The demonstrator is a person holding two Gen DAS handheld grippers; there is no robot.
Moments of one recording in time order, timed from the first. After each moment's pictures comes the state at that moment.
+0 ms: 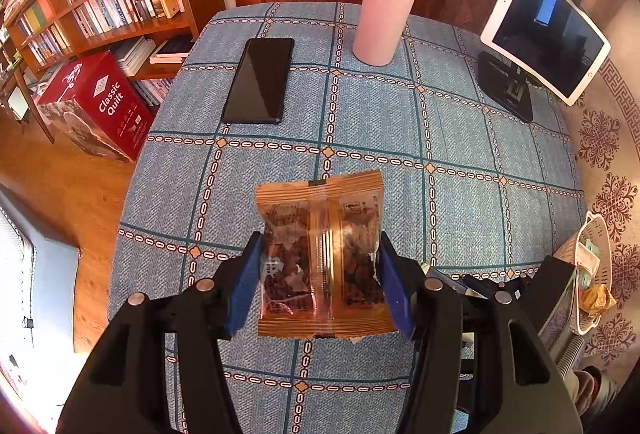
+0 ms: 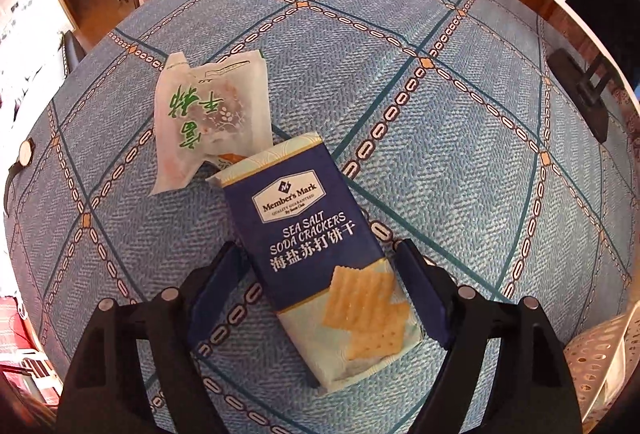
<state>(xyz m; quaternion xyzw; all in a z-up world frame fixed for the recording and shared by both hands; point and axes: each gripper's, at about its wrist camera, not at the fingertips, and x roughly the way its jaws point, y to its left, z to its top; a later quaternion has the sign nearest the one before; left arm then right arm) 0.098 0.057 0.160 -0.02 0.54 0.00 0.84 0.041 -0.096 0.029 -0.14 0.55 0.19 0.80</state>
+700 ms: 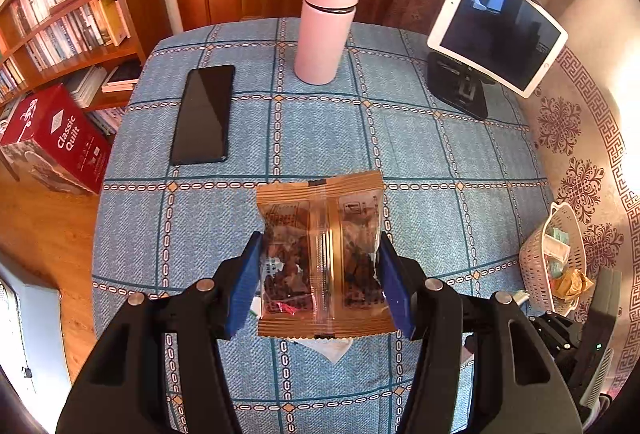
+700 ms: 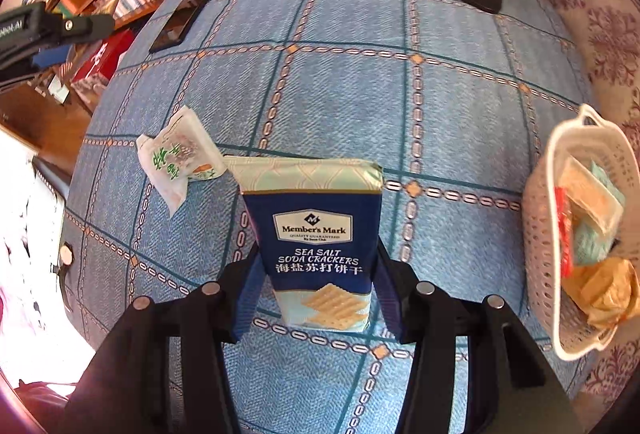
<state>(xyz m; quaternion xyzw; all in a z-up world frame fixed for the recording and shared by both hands) 0.125 0.036 0.176 -0.01 0.53 -0.10 0.84 -0.007 -0.186 0.096 0.06 0.58 0.05 0.81</state>
